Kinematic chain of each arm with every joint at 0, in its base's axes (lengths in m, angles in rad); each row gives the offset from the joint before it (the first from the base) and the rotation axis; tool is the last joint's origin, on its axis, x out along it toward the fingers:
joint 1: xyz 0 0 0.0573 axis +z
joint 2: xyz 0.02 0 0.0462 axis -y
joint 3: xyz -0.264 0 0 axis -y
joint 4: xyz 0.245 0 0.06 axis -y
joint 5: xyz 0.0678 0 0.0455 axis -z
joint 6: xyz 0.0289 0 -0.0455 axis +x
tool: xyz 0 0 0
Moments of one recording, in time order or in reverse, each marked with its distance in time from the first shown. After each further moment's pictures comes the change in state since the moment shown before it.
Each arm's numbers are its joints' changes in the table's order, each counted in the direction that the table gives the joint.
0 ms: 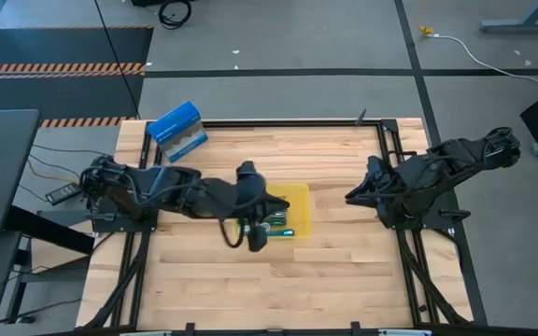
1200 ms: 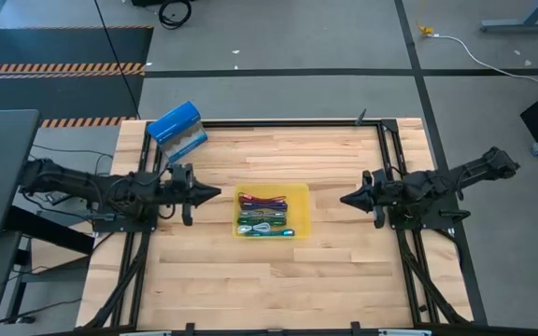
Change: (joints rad) left arm 0.172 1.017 -1.582 0.884 0.152 -0.034; right arm -0.072 0.524 -0.899 0.830 0.061 -0.004
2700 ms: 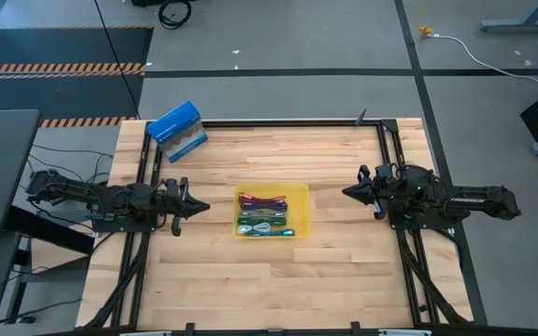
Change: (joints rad) left arm -0.003 0.386 -0.430 0.042 0.122 0.056; right arm -0.454 0.309 -0.317 0.265 -0.462 -0.075
